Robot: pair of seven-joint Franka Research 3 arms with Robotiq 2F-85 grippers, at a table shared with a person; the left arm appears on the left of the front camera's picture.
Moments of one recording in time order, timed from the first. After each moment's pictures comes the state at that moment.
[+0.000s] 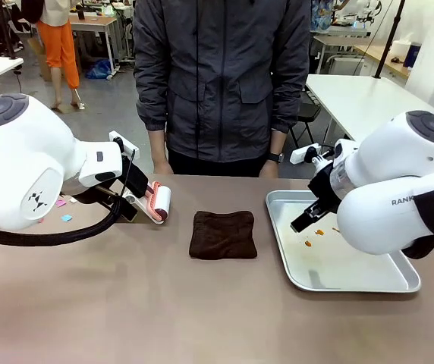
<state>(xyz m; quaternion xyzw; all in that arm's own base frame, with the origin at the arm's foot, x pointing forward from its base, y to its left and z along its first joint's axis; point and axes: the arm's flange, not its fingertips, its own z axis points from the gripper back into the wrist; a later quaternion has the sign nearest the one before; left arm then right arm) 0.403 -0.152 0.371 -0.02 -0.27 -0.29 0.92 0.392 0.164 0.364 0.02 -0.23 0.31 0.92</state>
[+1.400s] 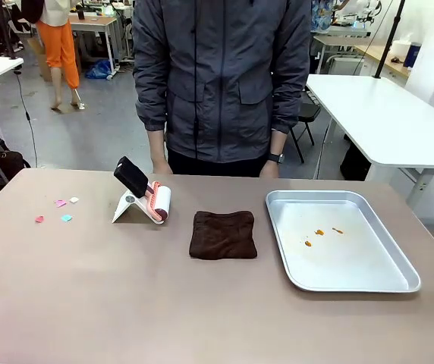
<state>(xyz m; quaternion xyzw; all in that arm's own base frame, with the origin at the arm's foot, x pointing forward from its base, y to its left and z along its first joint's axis) 0.291 0.159 0.431 -0.52 -0.27 -0.03 0.81 0.285 -0.145 0.478 0.49 -0.20 -0.04 0.84</state>
